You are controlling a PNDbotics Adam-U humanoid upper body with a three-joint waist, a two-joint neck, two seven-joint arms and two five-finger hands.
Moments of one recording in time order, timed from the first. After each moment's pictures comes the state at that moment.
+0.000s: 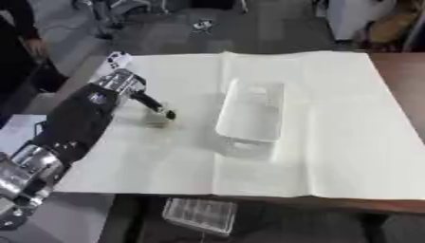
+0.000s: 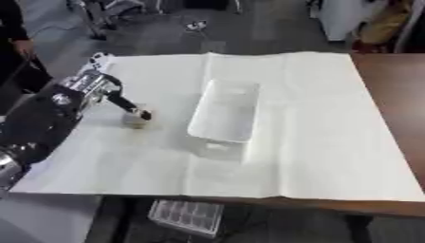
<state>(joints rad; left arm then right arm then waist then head) -0.67 0.64 -0.19 -0.78 -1.28 0.14 -0.62 -0.37 -0.30 0.16 -1.97 -0.39 -0.51 -0.35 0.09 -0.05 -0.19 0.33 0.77</state>
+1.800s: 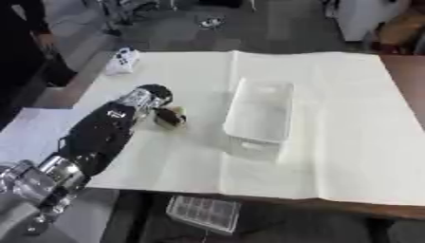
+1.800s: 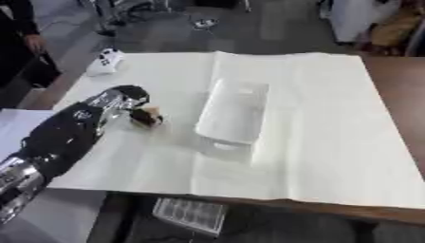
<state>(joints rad) -0.63 0.58 -0.18 -0.76 -1.11 0.05 -0.27 -0.37 -0.29 0.16 -1.96 -0.40 -0.51 -0.34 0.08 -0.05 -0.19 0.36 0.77</state>
